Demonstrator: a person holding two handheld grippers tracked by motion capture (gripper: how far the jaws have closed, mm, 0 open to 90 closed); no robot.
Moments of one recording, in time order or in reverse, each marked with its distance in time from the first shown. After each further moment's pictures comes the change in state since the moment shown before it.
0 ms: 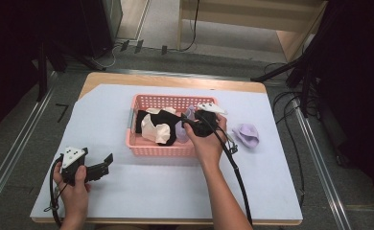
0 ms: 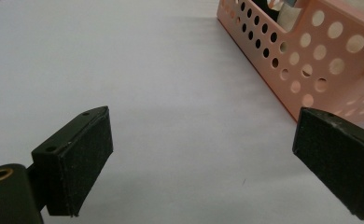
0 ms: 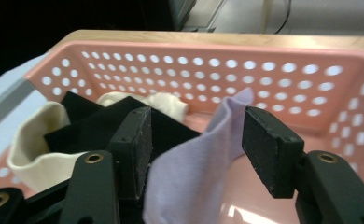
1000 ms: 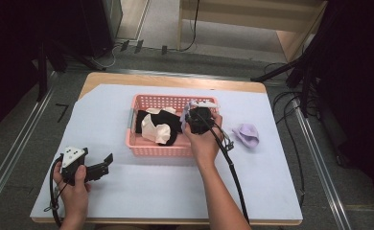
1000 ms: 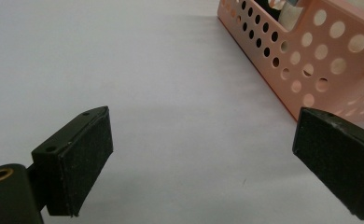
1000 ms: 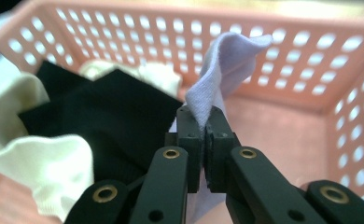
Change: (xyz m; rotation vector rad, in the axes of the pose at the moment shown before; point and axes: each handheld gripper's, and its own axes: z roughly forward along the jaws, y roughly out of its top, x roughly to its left) left arm 0.001 0.000 0.000 0.011 -0.002 -0.007; right arm 0.005 0.005 0.009 0.115 -0.058 -0.043
